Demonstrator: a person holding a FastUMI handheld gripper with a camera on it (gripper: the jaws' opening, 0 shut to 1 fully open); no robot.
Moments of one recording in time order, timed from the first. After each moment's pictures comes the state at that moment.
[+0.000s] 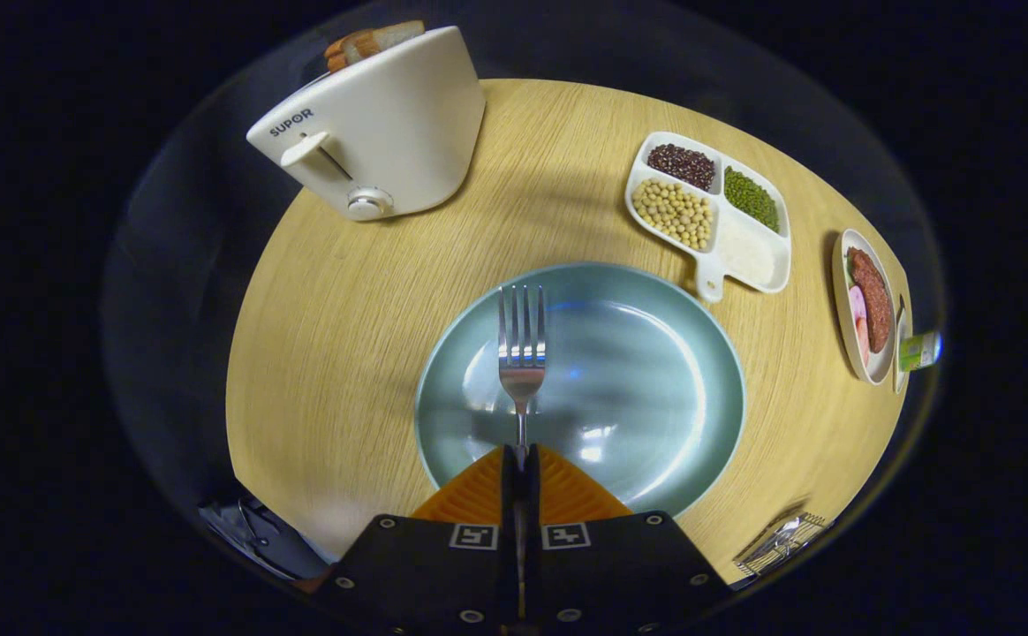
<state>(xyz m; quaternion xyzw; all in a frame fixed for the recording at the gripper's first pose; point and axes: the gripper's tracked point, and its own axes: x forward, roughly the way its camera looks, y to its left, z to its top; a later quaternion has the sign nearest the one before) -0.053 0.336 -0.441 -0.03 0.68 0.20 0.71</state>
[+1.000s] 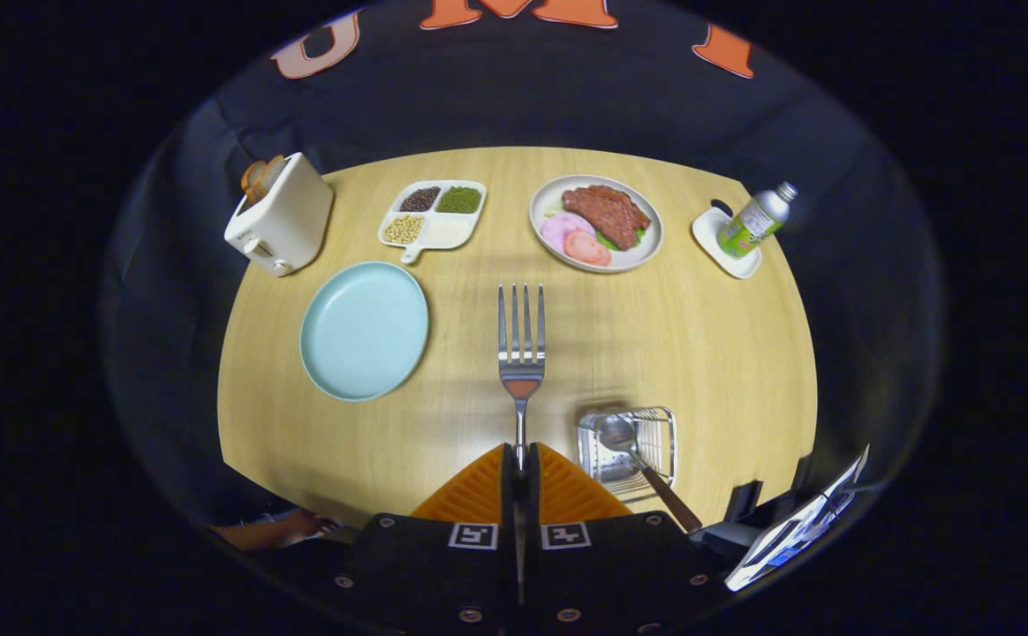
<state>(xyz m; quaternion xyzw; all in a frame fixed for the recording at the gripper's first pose) -0.139 0.054 -0.325 0.02 0.66 0.04 0.75</state>
